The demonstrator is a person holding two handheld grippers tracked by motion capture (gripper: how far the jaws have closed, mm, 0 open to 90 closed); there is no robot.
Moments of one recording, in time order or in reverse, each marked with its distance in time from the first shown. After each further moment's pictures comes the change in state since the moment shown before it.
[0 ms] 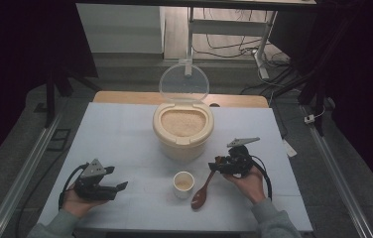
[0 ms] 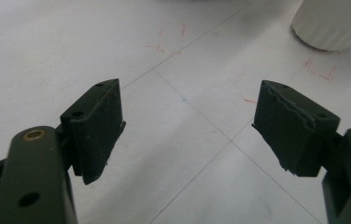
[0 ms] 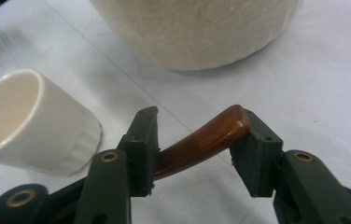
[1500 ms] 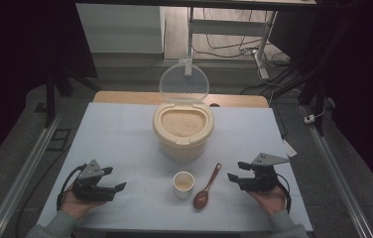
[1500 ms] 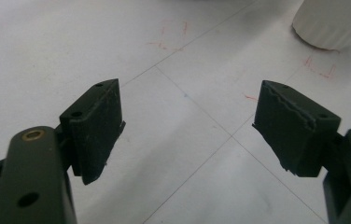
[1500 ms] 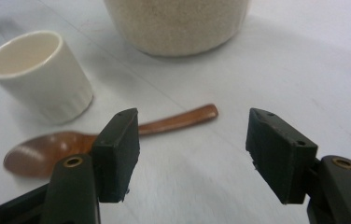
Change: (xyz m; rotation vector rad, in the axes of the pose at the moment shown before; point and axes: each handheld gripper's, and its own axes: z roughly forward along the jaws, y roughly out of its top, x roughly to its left) left arm 0.001 -0.004 -0.004 -0.009 0.004 -0.011; right arm 0.004 -0.053 -0.064 -0.173 -0.118 -0.119
